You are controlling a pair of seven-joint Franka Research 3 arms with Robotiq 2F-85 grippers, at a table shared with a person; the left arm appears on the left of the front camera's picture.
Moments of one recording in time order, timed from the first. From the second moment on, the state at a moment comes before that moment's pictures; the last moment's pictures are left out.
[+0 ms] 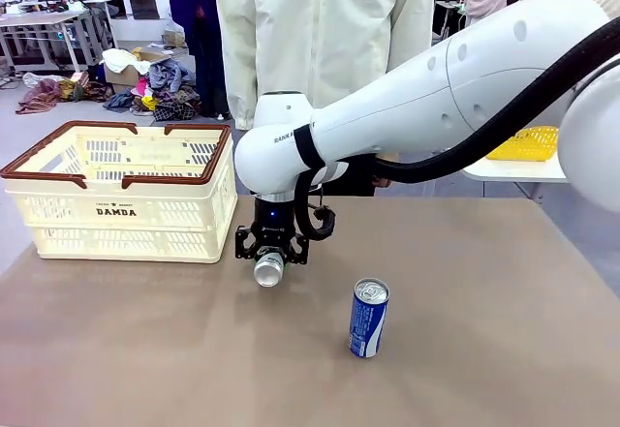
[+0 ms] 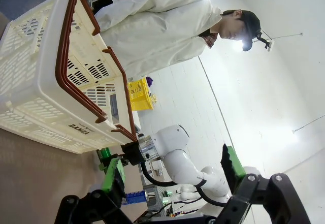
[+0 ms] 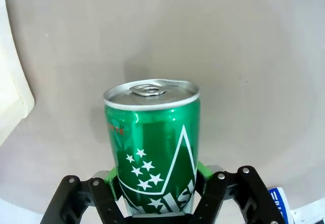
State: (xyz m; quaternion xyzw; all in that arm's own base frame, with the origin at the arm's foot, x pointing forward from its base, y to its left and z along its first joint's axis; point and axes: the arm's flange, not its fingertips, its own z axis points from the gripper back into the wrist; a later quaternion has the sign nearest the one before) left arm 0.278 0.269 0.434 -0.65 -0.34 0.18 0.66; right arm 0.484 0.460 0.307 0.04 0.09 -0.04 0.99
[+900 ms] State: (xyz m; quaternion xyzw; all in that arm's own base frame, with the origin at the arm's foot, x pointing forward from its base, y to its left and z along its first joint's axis) left arm 0.278 0.269 0.434 -0.65 -0.34 0.18 0.66; right arm 0.482 0.457 0.335 0.05 0.07 -0.04 1.00
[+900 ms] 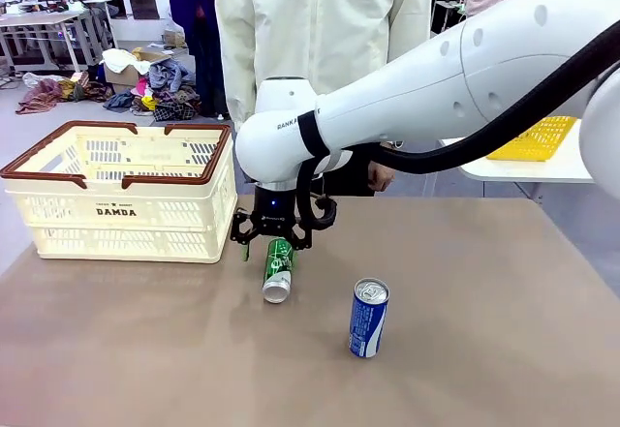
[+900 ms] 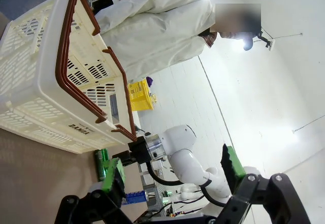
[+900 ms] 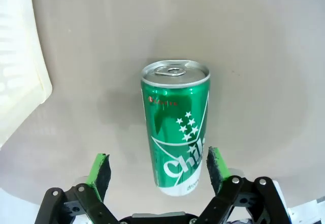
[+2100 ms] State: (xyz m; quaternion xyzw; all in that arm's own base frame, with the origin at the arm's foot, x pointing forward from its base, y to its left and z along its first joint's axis) left arm 0.278 0.269 0.434 -0.65 -0.34 0.18 0.66; right arm 0.338 0.048 0.481 0.57 -0.07 0.08 0.81
